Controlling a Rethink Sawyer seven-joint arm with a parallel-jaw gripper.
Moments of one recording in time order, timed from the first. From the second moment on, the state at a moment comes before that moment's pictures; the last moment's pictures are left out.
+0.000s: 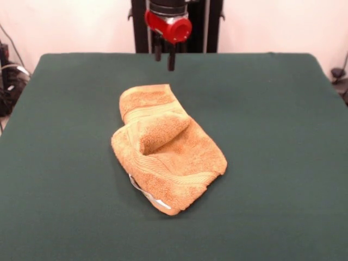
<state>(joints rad) -0.29 -0.69 -0.06 2.19 0.12 -0.03 2.26</state>
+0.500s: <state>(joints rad) -0.13 -0.69 -0.06 2.19 0.15 0.00 2.26</state>
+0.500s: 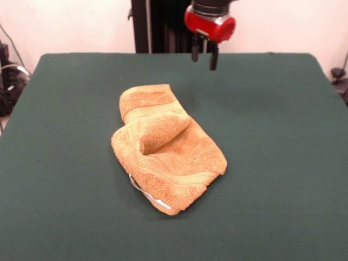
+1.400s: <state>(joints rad) -0.08 -0.65 -0.06 1.97 0.18 0.21 2.26</state>
